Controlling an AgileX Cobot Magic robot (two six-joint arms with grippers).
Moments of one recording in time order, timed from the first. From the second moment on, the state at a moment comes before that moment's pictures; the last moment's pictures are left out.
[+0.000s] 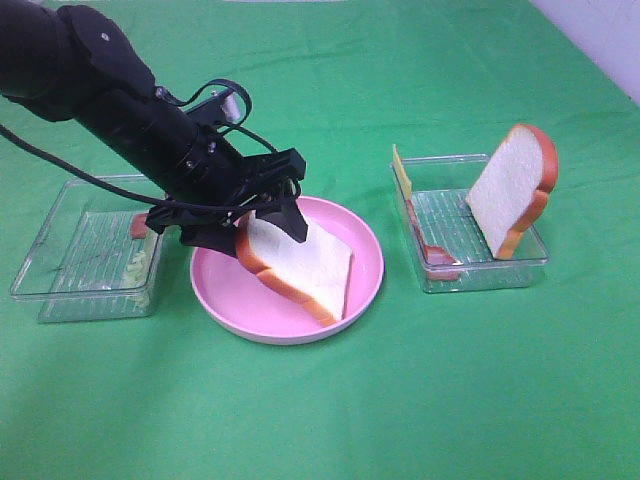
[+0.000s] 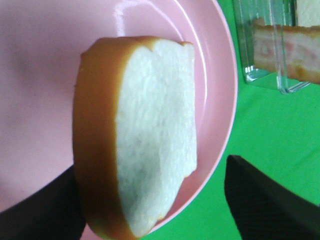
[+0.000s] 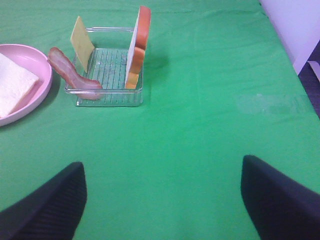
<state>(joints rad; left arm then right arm) -0.44 1.99 -1.29 -0.71 0.67 0.14 -0.01 -0.01 -0.51 0.07 1.07 -0.12</state>
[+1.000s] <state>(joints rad) -0.44 1.99 -1.58 -0.33 0.93 -0.02 -0.01 -0.01 -0.51 0.07 1.07 -0.12</state>
